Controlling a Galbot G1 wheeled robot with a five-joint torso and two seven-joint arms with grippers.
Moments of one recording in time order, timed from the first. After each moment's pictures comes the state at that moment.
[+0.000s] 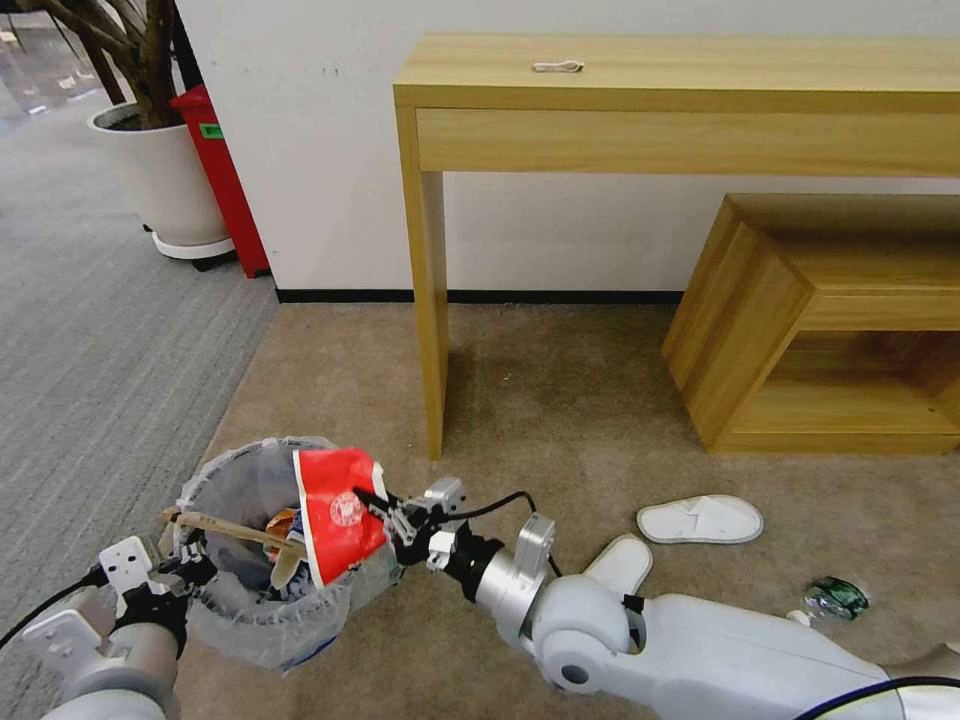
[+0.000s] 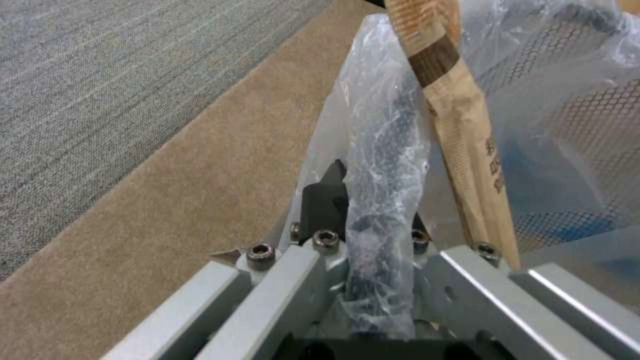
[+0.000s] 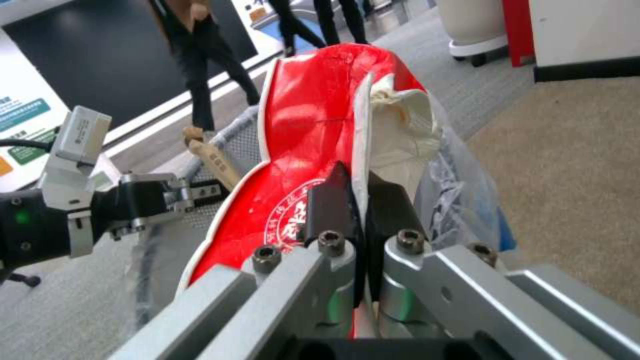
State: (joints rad) left arm 1.78 -1.34 -0.83 -2.37 -0.77 0.44 -0.44; right arm -0.53 0.92 -0.86 1.97 1.02 0.21 0.22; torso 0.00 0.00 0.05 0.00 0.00
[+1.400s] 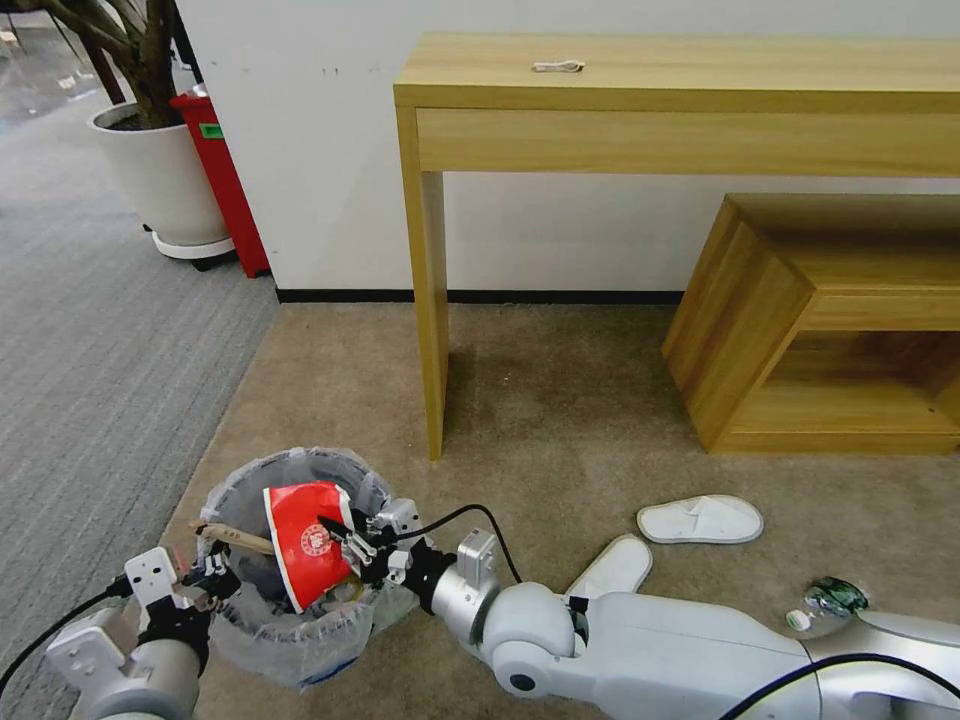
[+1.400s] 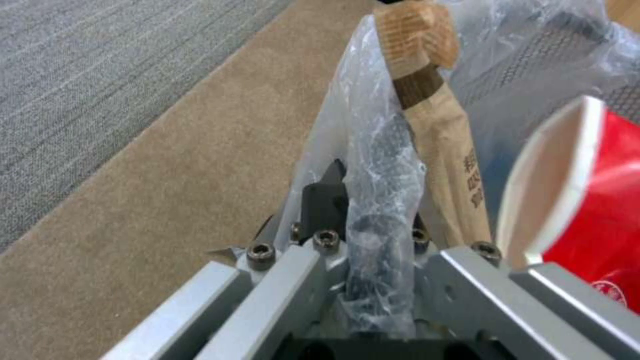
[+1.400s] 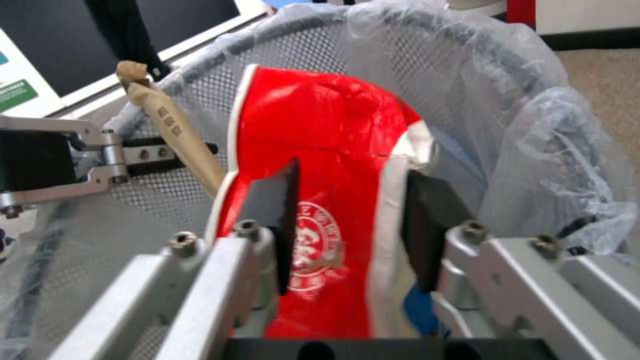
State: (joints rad) left arm 1.84 -1.36 -0.77 -2.42 -0.71 0.43 -0.42; right arm -0.47 1.05 -0.96 1.86 0.99 0.15 0.32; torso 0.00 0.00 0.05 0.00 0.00
